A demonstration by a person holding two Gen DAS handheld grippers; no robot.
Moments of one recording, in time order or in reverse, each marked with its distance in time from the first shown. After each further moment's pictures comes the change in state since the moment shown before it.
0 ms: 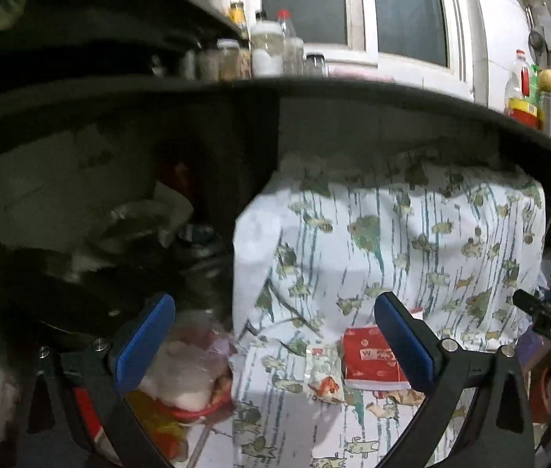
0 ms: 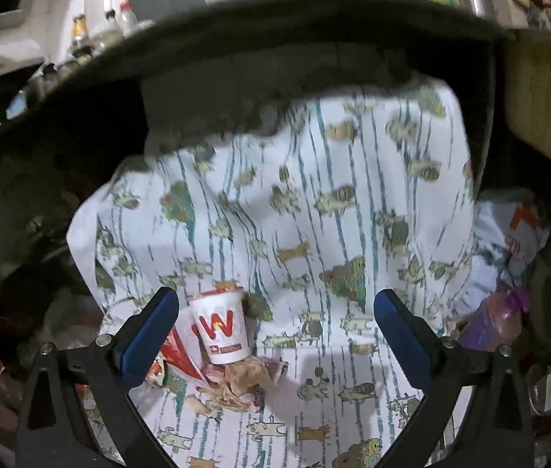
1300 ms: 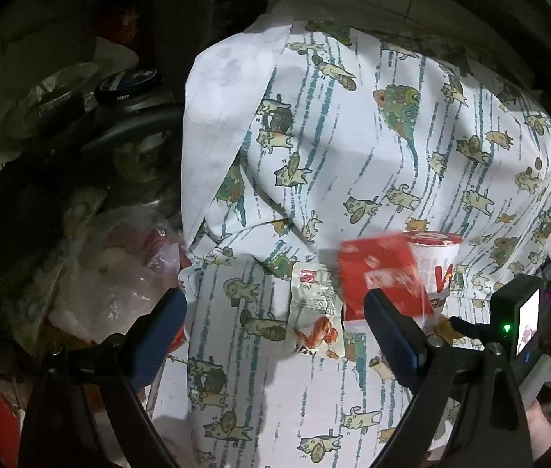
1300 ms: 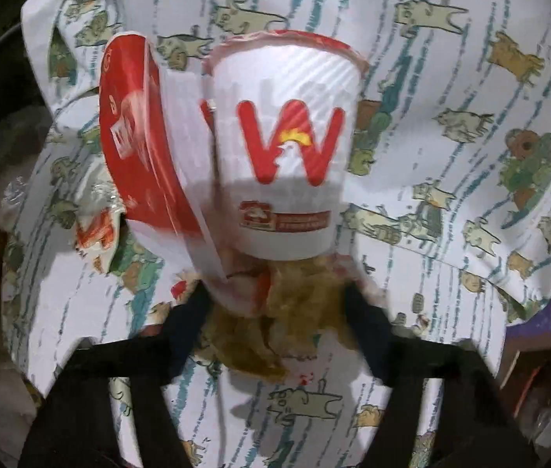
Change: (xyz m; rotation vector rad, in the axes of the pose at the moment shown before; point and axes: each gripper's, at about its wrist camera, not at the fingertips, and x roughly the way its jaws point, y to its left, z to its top) left arm 0.175 0.018 -0.048 -0.089 0.462 -0.142; right arm 0.183 0.074 -0.118 -0.309 0.559 -0.014
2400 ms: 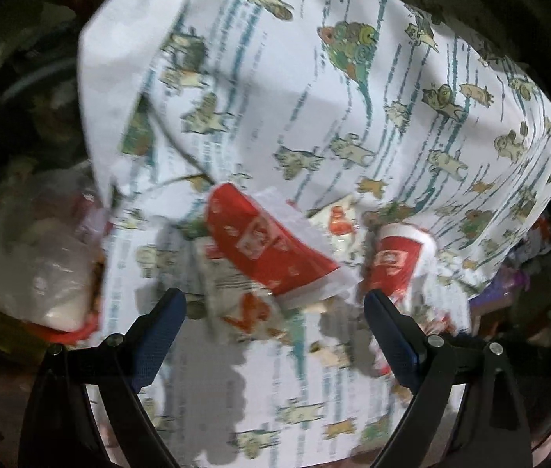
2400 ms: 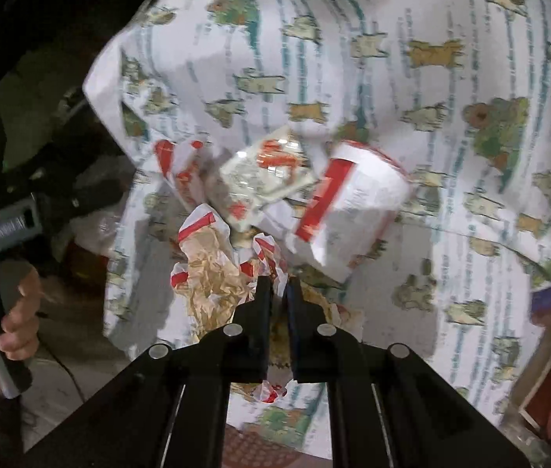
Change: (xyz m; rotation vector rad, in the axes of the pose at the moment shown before) left arm 0.051 -0.055 -0.008 -0.015 0.151 -0.160; right arm -0.071 -0.043 -0.020 0.132 -0.034 0.324
